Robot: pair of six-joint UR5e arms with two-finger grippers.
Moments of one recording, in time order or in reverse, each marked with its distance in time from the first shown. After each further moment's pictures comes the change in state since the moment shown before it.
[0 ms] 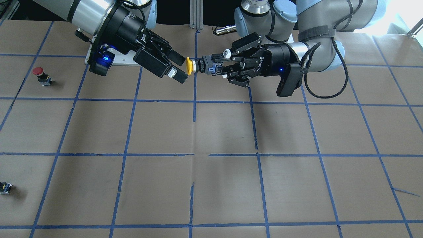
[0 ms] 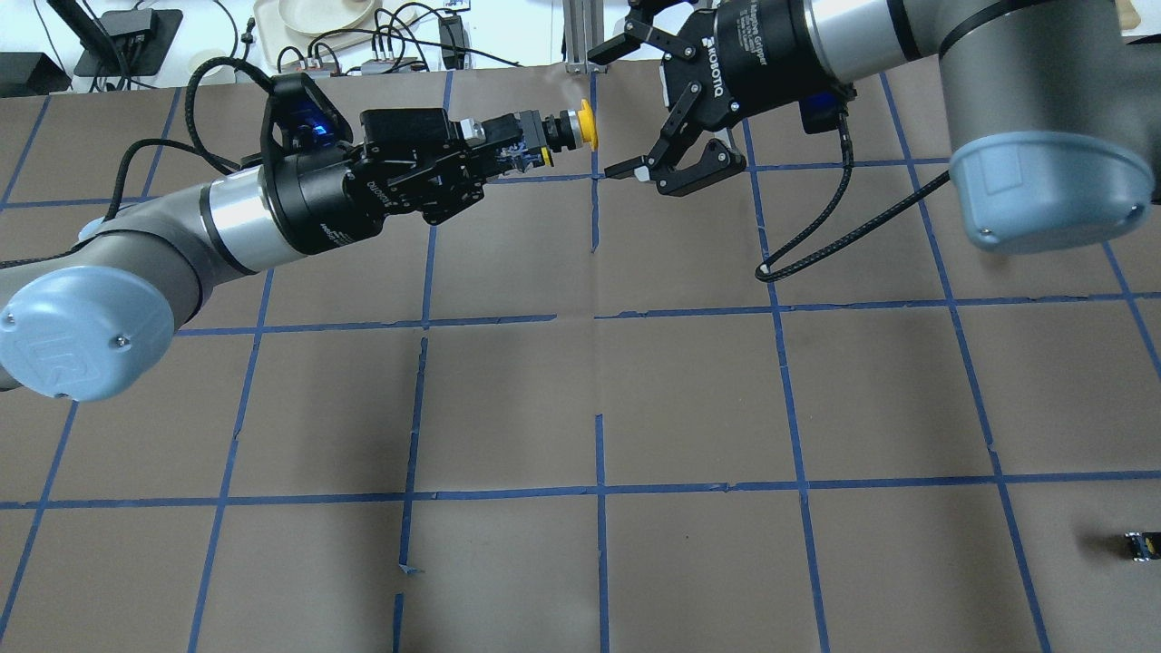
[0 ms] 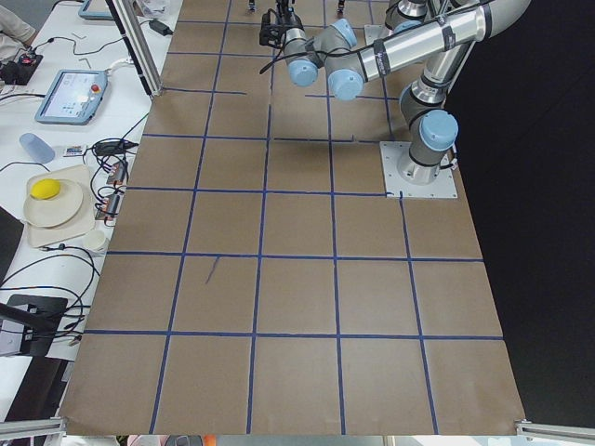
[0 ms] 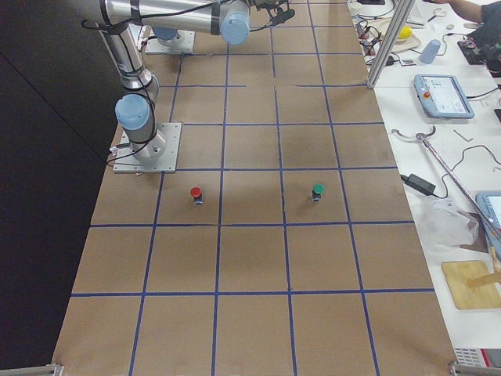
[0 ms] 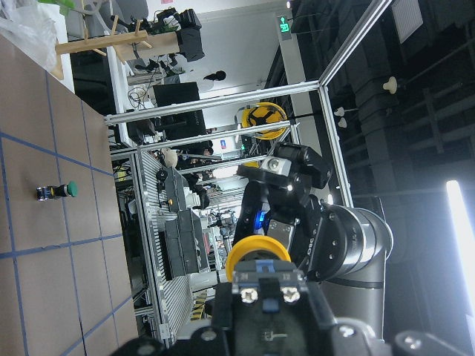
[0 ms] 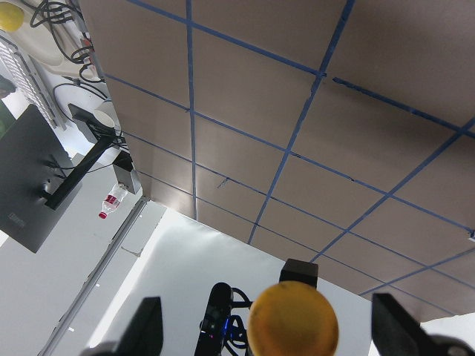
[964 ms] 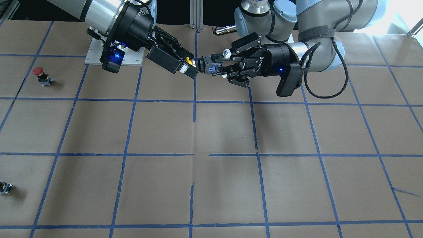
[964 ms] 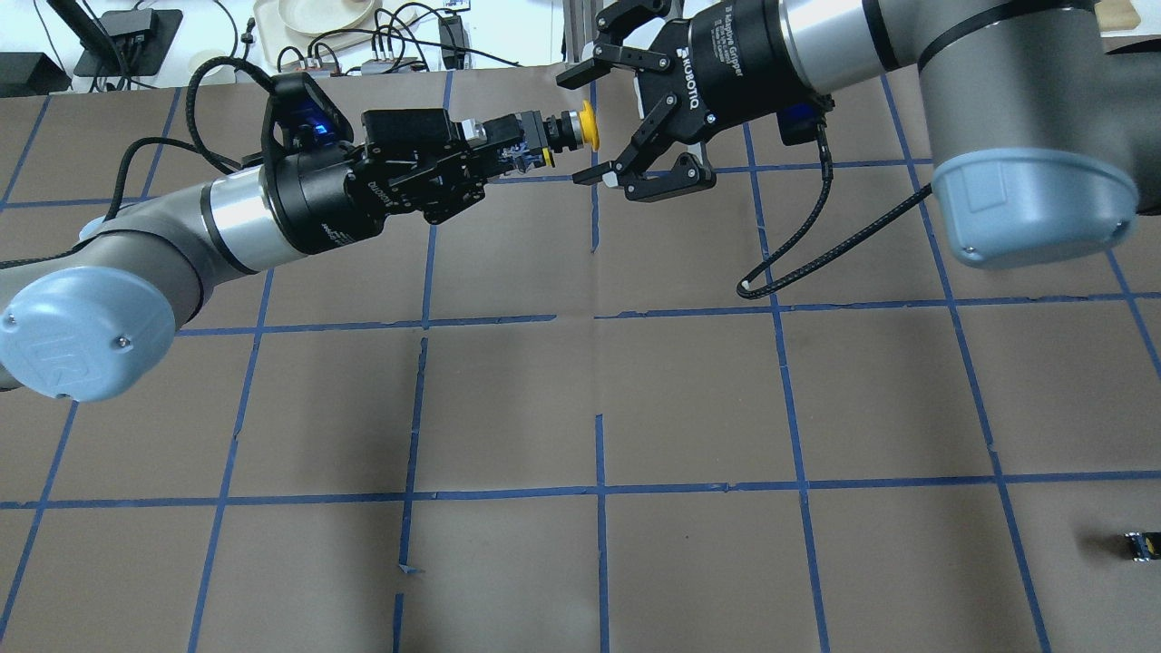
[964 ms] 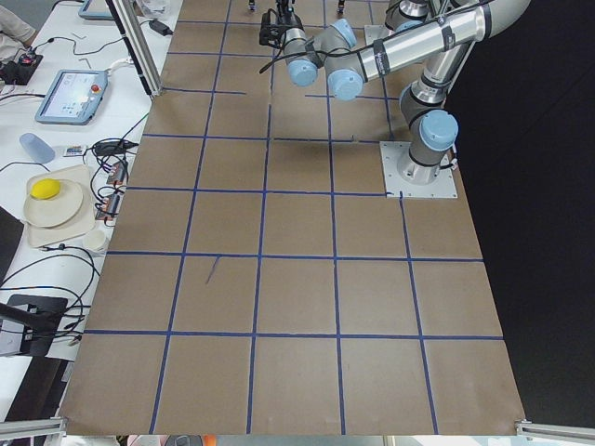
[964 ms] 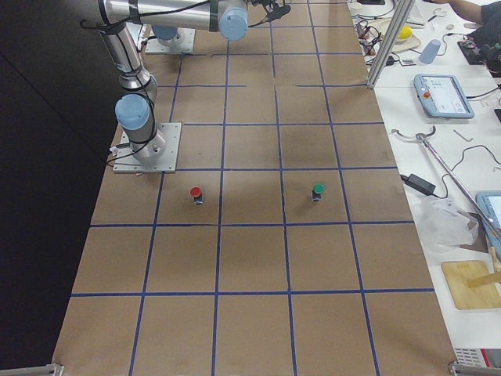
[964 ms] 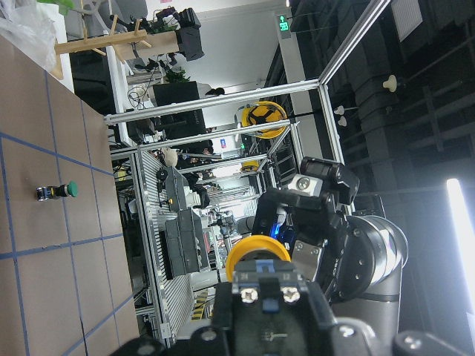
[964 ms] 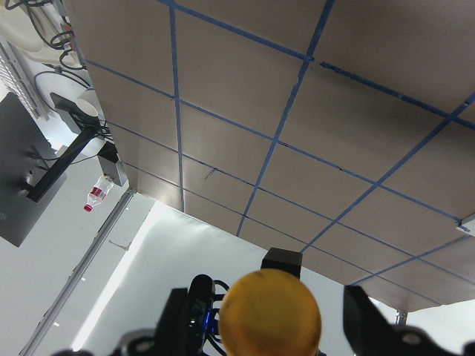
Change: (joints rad) left arm -0.001 0.002 0.000 0.005 0.002 0.002; right arm 0.032 0.004 0.008 0.000 0.002 0.006
